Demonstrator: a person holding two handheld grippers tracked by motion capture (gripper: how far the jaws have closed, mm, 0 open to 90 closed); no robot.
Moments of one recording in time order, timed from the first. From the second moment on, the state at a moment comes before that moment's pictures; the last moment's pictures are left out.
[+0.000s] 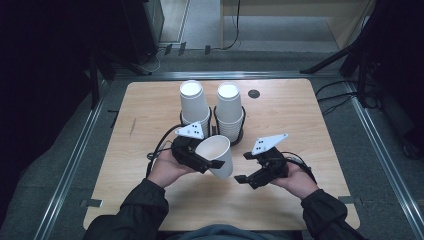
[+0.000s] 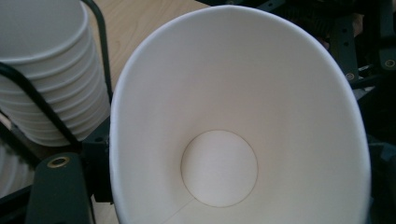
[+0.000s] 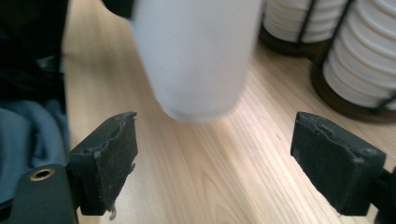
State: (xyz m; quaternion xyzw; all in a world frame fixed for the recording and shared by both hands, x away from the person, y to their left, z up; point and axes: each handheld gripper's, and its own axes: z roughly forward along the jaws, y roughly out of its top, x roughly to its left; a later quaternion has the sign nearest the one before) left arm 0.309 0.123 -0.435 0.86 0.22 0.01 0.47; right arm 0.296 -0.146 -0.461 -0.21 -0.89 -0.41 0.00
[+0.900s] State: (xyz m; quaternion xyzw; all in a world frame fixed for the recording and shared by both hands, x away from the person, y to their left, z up) left arm 0.315 0.141 -0.449 0.88 0.22 0.00 0.43; right arm 0.310 -0.164 -0.485 -0.31 -0.88 -0.35 -0.07
